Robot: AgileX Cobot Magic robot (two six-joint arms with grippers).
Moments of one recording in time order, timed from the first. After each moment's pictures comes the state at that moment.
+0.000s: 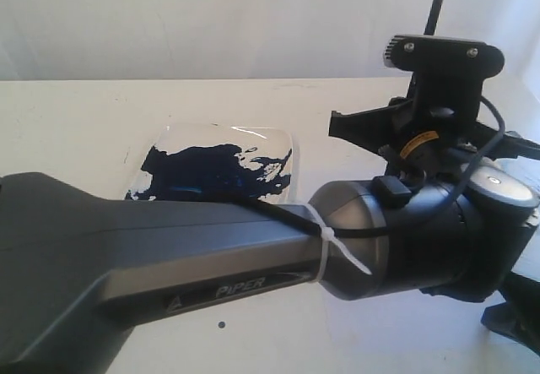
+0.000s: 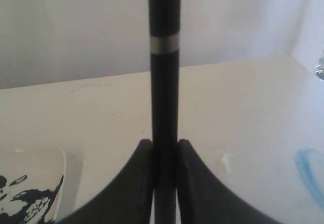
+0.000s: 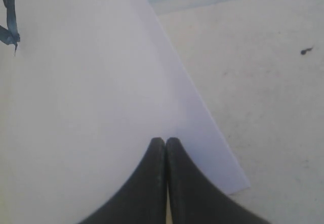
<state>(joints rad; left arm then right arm) -1.29 2.22 -1.91 -1.71 -1.03 1.40 -0.22 1.53 -0.23 1.67 0.50 -1.43</state>
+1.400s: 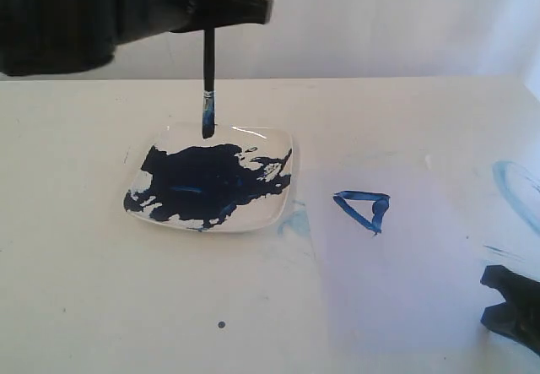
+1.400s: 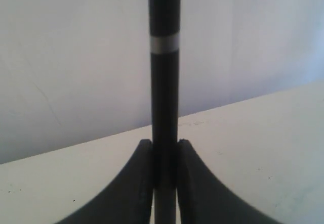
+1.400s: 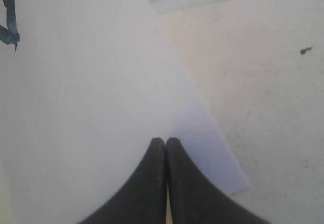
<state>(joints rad) -0.78 1.55 -1.28 -1.67 -0.44 1.61 -0.22 1.53 -0.23 1.66 0.50 -1.43</state>
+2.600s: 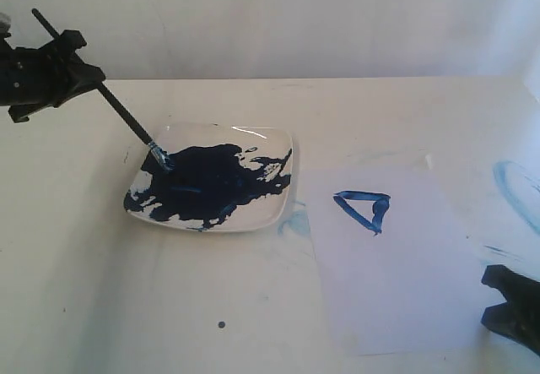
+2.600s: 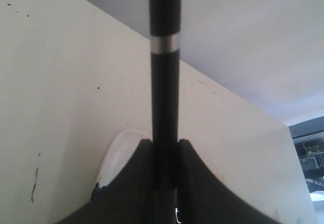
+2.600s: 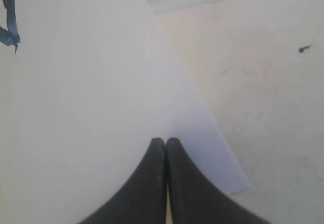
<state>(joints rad) 0.03 1.84 -1.16 -1.79 0.59 1.20 -0.22 1.53 -0.23 1.67 0.50 -1.43</state>
